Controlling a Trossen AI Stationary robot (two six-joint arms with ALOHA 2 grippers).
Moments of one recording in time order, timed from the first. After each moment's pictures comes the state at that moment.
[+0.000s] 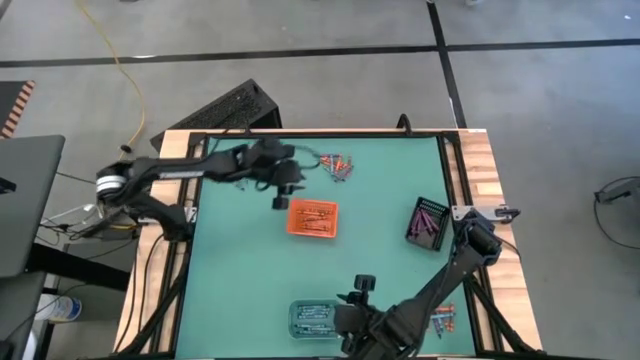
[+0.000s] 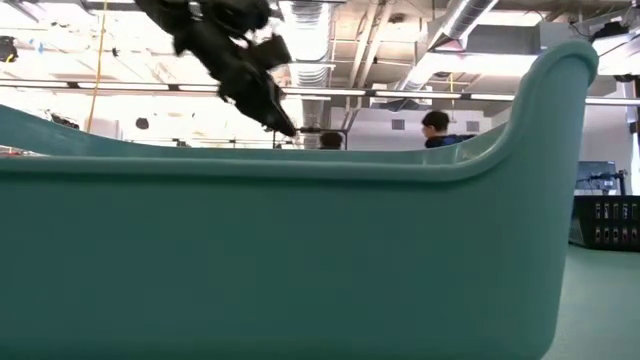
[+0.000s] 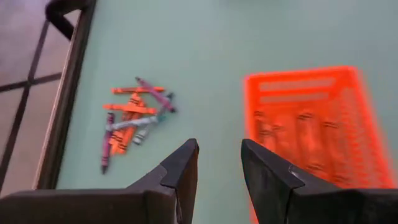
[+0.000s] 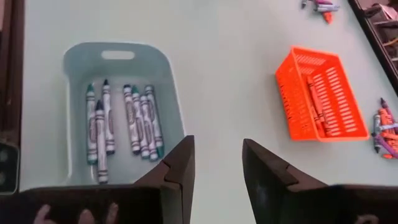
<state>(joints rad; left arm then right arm) 0.36 1.44 0.99 -0.20 0.13 0.42 0.74 2.15 1.96 -1.10 0.79 0.72</state>
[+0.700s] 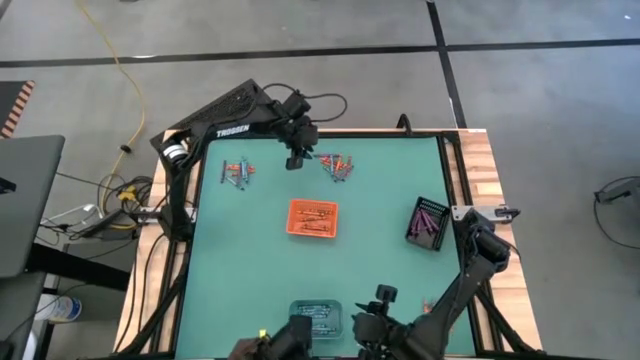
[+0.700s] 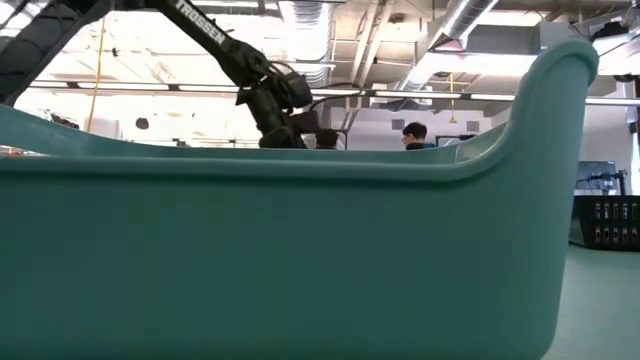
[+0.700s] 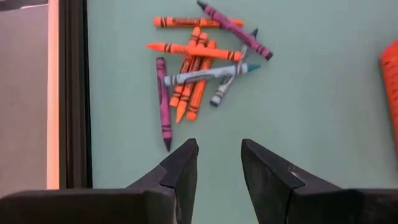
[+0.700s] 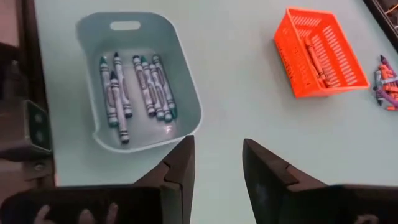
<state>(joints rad) 0.68 1.99 1.56 -0.57 0.34 0.70 0.85 2.15 1.96 -1.26 0.79 1.01</state>
